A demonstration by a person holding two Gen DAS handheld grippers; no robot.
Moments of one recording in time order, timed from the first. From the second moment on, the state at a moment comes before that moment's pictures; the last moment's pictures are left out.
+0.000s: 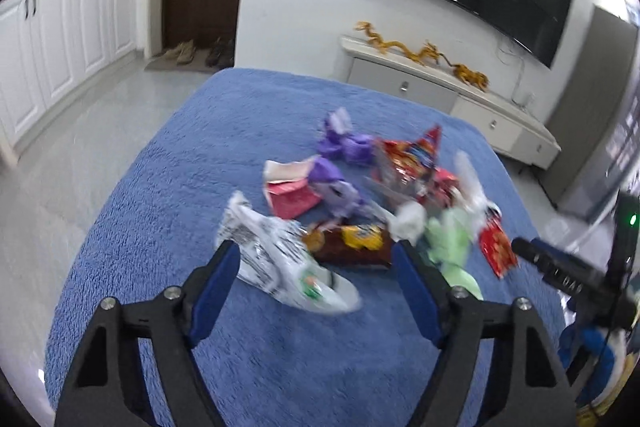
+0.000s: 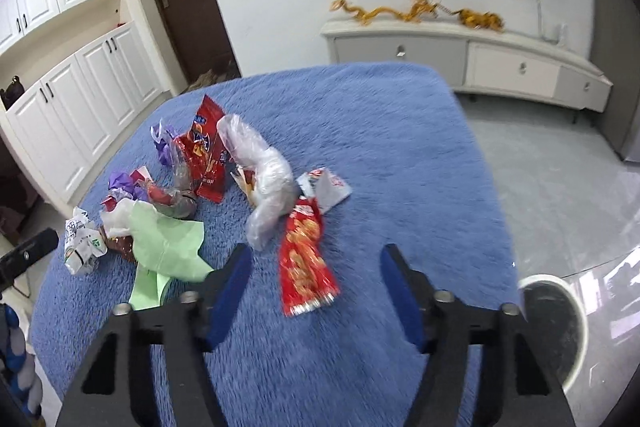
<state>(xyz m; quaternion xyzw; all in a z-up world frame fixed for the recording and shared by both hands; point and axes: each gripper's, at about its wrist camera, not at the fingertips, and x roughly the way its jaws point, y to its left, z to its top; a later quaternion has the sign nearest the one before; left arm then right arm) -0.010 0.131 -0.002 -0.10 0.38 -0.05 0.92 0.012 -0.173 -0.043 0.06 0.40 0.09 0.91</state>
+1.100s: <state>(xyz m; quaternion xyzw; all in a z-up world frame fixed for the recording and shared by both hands) -0.044 0.104 0.060 -0.12 0.36 -0.12 0.92 -0.090 -0.255 -0.016 0.15 0.34 0.13 0.92</state>
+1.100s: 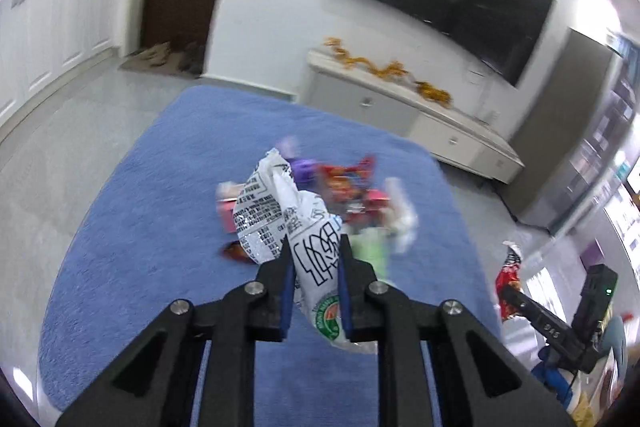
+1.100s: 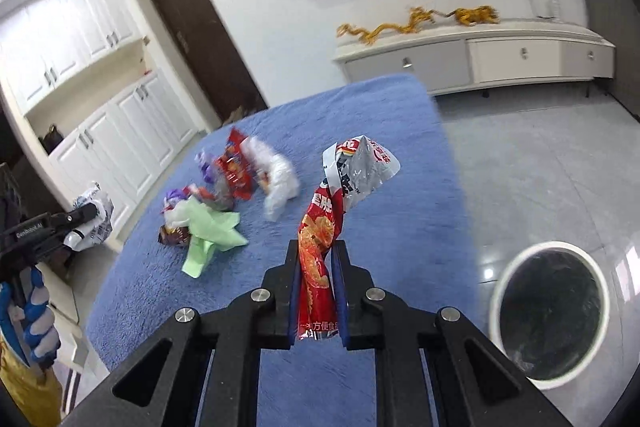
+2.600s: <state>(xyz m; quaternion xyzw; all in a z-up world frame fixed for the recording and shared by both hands) -0.007 -0.289 0.017 0.04 0.45 -0.40 0.80 -0.131 -0.488 -0.130 0.31 0.38 -0.11 0.86</state>
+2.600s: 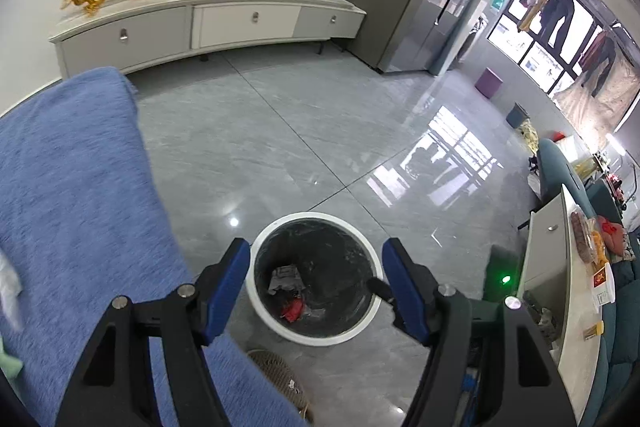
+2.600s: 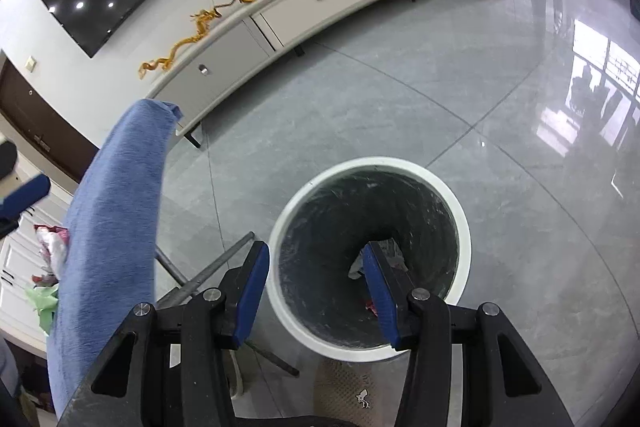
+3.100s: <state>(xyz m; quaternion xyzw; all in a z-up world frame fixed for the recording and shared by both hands) -0.039 -0.139 0.060 0.00 0.39 -0.34 0.85 -0.151 -0.414 -0.024 0.24 0.33 -0.08 0.91</state>
